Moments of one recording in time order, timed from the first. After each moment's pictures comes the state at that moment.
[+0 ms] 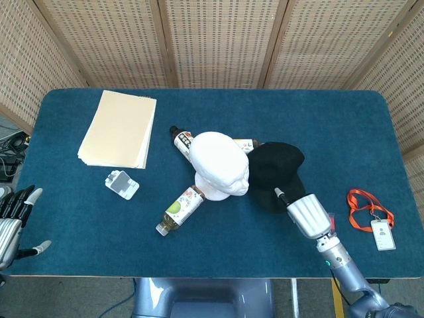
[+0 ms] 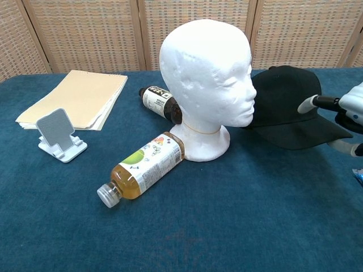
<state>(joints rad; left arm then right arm) -0.07 -0.98 0.01 -1.80 1.54 1.45 0.07 0.39 -1.54 0.07 -1.18 -1.78 1.40 -0.36</state>
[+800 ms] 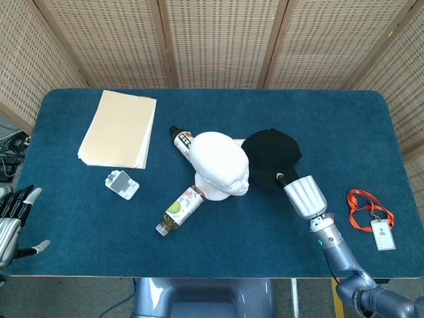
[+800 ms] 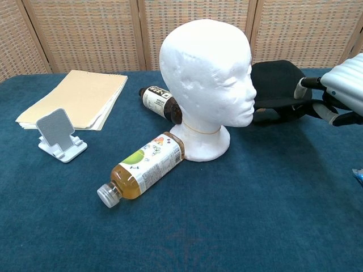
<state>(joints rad) -0.07 -0.98 0.01 -1.79 1.53 1.45 0.06 0.47 -1.60 0.16 -1.06 -1.69 1.36 -0.35</state>
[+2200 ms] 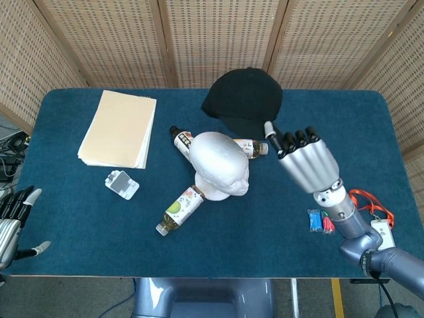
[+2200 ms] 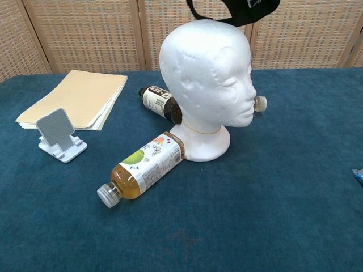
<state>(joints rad) -0.07 -0.98 0.02 -1.79 1.54 1.45 0.05 0.69 -1.36 0.38 -1.27 -1.92 1.61 -0.53</state>
